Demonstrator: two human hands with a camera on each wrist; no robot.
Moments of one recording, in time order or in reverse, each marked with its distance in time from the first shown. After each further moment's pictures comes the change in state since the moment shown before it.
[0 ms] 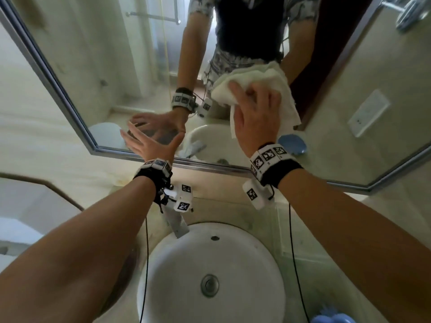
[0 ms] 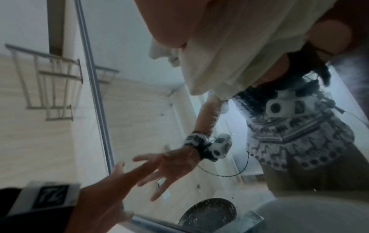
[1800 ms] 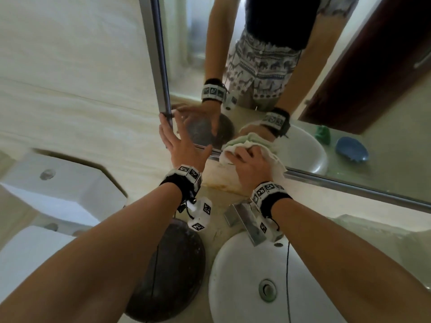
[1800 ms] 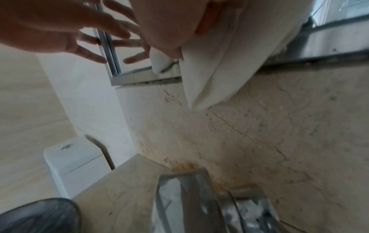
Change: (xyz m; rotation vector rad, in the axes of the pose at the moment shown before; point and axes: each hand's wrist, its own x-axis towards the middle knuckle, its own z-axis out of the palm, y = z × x) left_hand 0.112 -0.102 -0.092 0.215 -0.088 0.313; right_hand -0.108 -0.185 0.155 -0.097 -0.676 -0.249
